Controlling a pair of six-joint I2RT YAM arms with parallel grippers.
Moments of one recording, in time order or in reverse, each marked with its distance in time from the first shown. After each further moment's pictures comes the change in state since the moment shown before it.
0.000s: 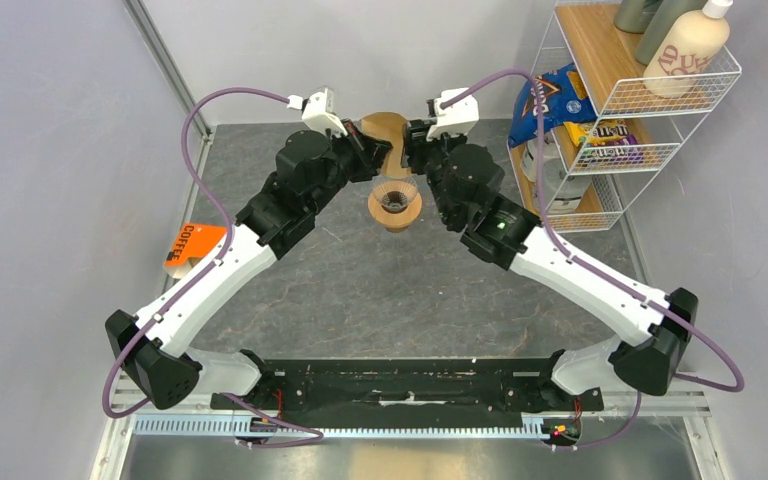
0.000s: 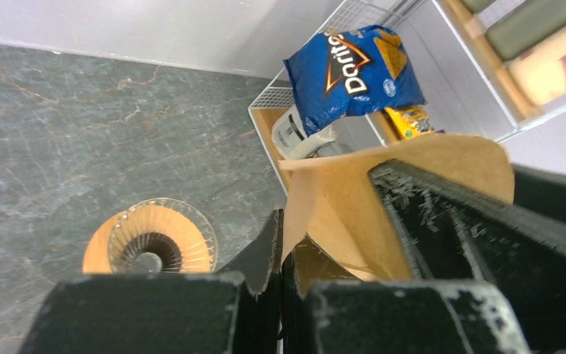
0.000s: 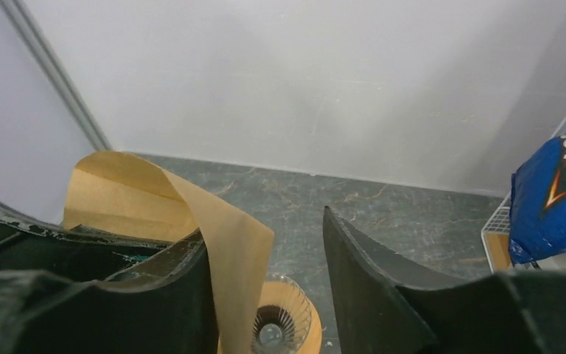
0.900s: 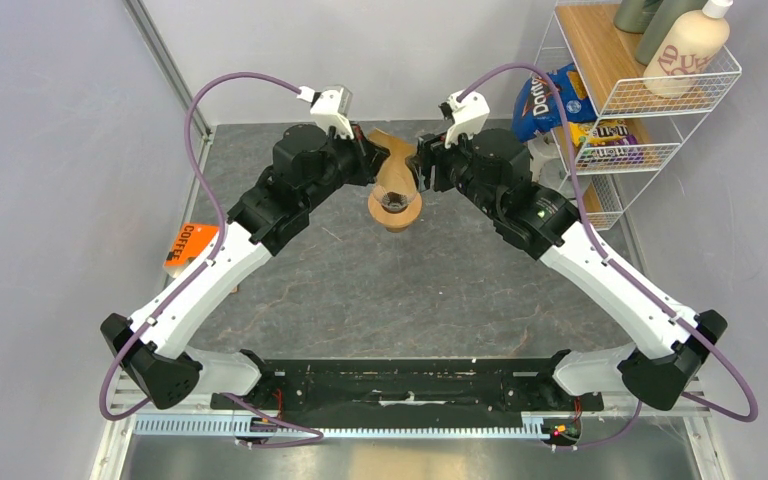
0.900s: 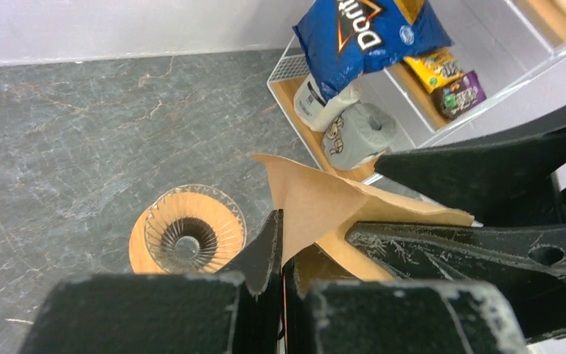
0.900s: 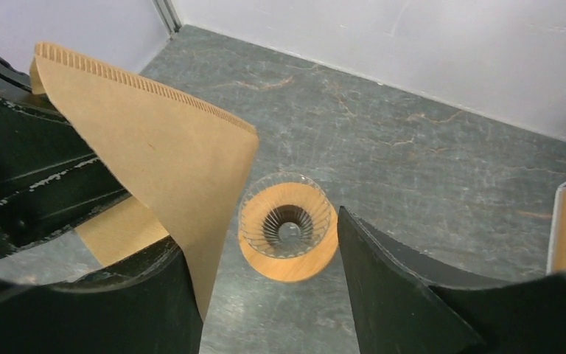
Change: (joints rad) left arm 0.000 0.001 0.080 -0.161 0.087 0.225; right arm -0.158 -0.093 0.049 -0.476 -0.479 0.129
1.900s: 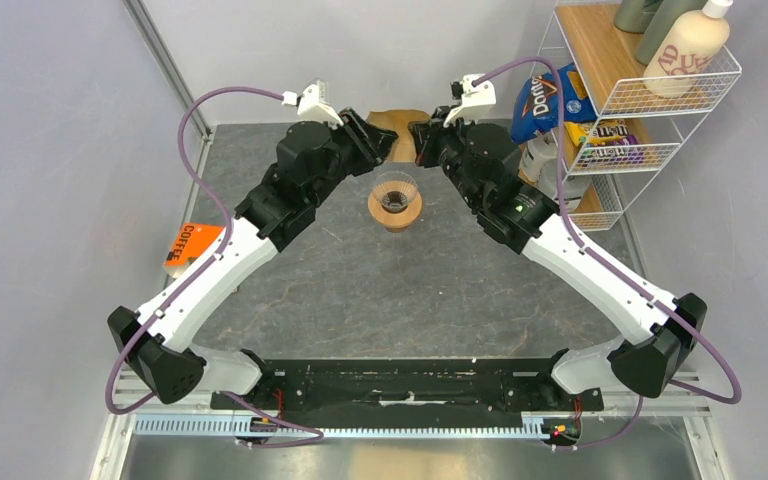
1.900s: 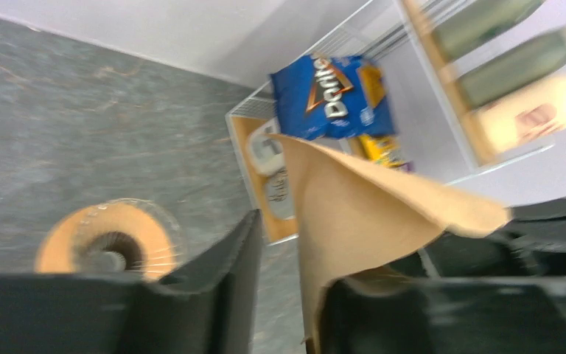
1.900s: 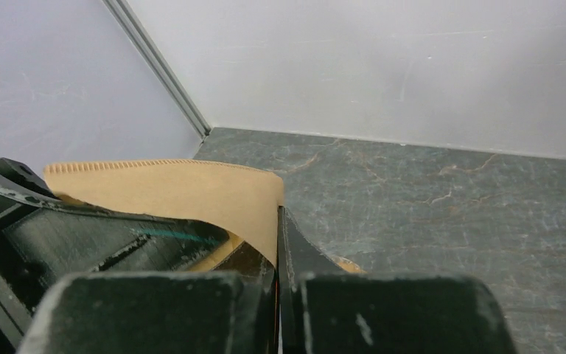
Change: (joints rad) left arm 0.005 0.021 -0.023 0.133 -0.114 -0.376; right arm 0.006 0.073 -0.023 0.326 0.116 0.183
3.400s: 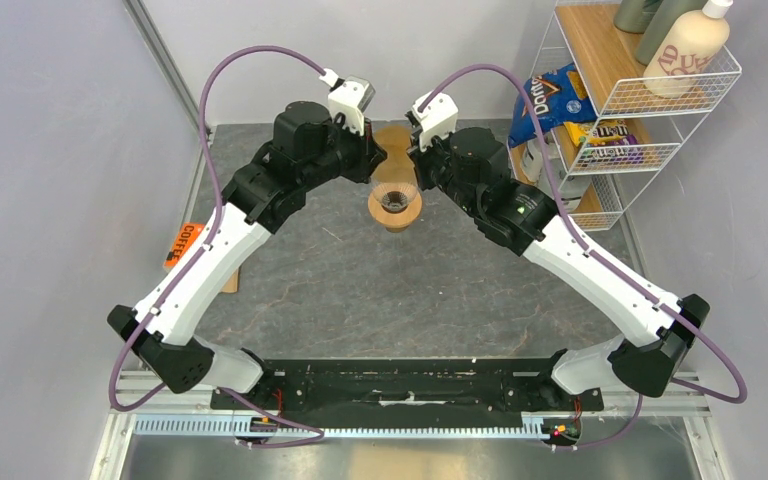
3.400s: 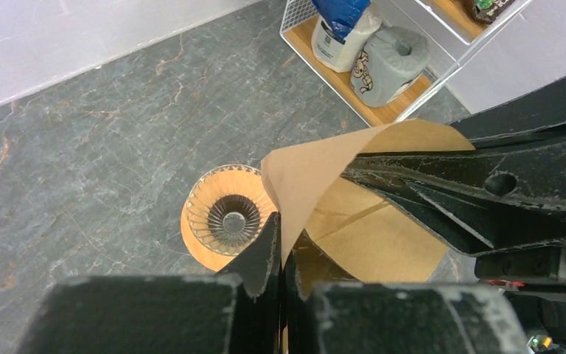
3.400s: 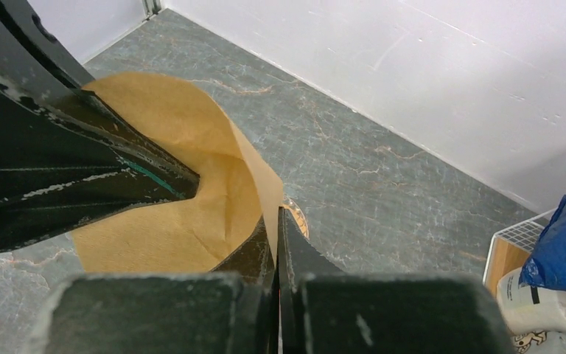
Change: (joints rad) left arm 0.029 0.075 0.253 -0.408 0.254 0.637; right arm 0.055 0.003 0.071 -0.275 -0.061 -0.385
